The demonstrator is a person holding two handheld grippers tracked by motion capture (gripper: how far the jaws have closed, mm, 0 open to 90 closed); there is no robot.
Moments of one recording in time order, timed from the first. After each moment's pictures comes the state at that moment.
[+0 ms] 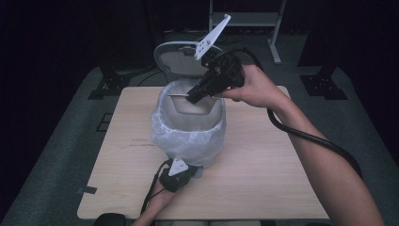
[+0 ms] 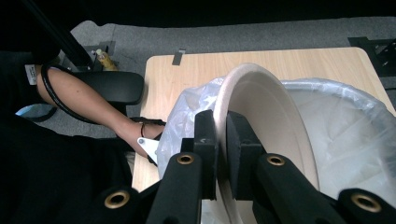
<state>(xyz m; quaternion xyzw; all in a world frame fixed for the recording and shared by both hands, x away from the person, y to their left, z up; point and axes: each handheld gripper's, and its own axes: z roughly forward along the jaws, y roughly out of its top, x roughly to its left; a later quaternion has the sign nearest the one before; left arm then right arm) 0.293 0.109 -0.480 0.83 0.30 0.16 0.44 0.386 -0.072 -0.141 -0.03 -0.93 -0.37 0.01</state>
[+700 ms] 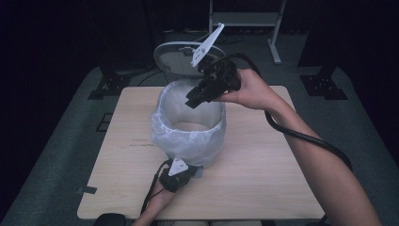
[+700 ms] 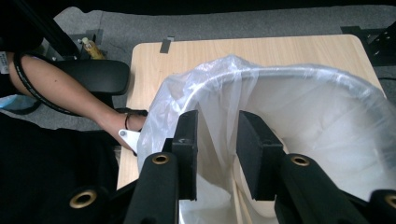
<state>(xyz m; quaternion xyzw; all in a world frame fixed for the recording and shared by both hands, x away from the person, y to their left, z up) 0.293 0.109 -0.480 0.83 0.30 0.16 0.44 0.394 -0.067 -0.157 -0.04 -0.94 -0.35 0.00</state>
